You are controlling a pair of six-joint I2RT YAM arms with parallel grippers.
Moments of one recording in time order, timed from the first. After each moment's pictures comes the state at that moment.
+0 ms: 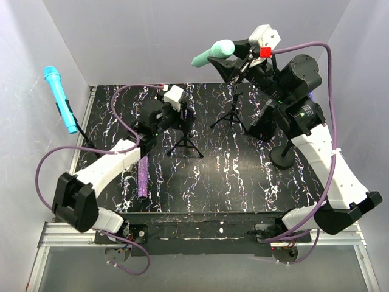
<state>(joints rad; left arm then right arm) -0.54 1.44 1.05 0.17 0.11 0.02 0.60 1.37 1.77 -0.02 -0.40 -0.19</state>
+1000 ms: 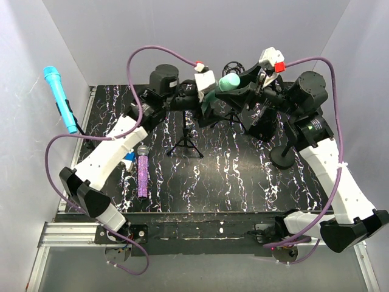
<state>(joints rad) -0.66 1.56 1.76 -0.44 0.67 0.31 0.45 1.20 1.48 -0.03 -0.76 0.07</state>
